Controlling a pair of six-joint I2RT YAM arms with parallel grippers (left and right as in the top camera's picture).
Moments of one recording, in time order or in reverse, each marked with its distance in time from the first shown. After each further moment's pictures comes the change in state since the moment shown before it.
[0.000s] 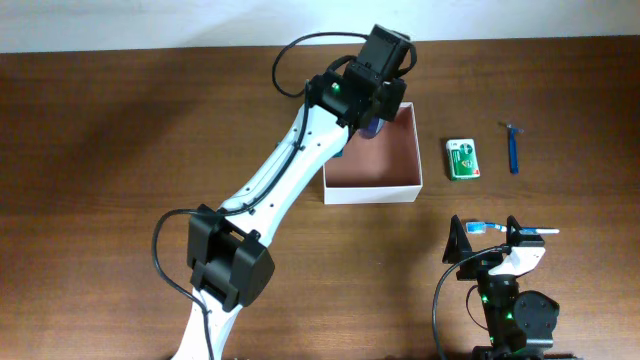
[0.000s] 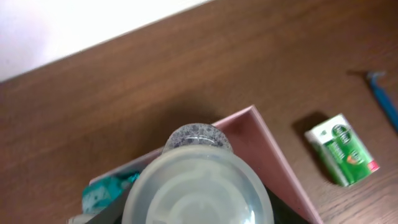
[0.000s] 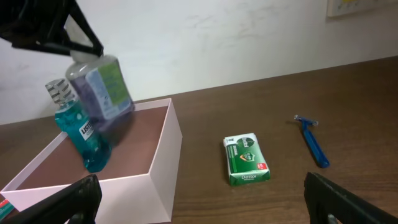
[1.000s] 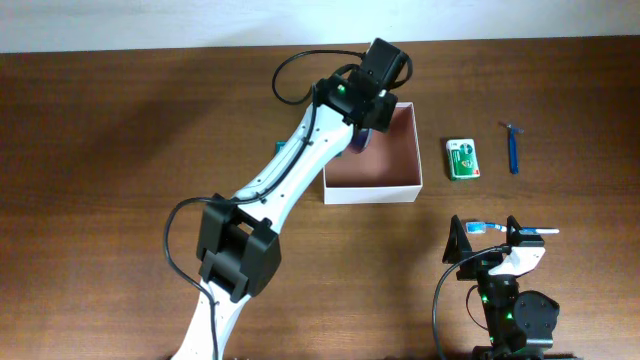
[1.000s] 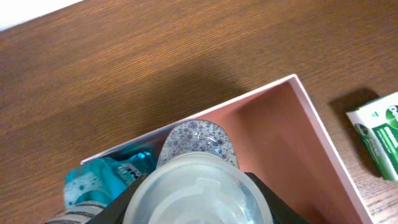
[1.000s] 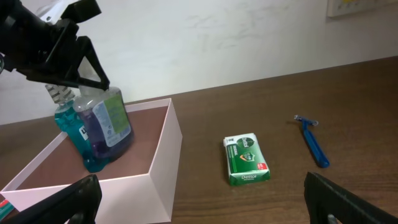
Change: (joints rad) left arm 0.016 0.075 0.000 -0.047 -0.023 -0.034; right arm 0.000 0.000 0.000 0.000 0.000 0.001
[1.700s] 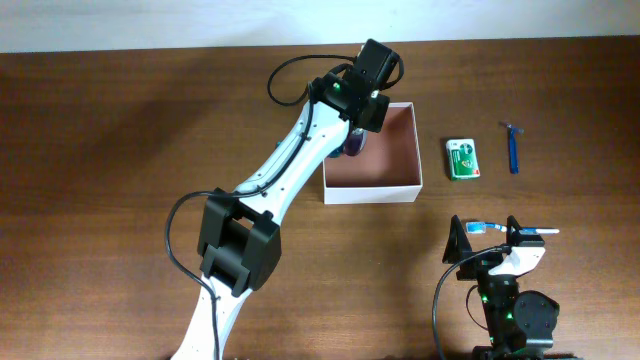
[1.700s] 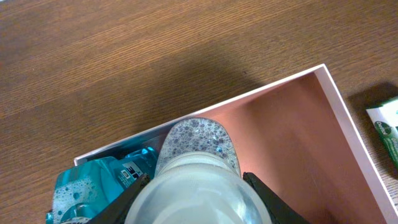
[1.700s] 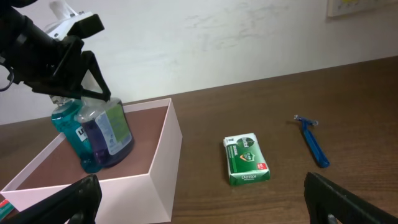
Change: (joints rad) left arm 0.021 0.034 0.000 -0.009 0.024 -0.014; right arm 0.000 0.000 0.000 0.000 0.000 0.000
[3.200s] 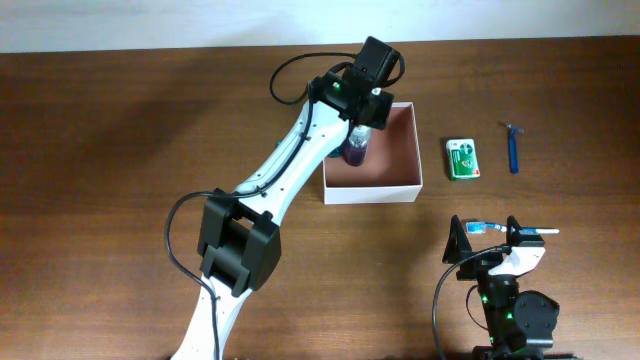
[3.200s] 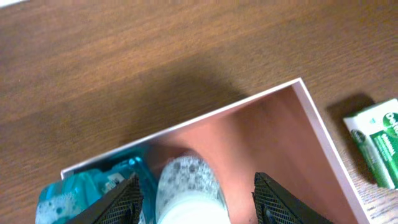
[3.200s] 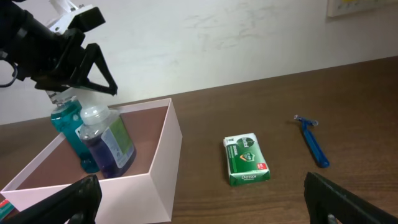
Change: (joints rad) left arm 0.000 0.000 0.008 0.039 0.037 -0.010; right arm 0.000 0.000 0.000 0.000 0.000 0.000
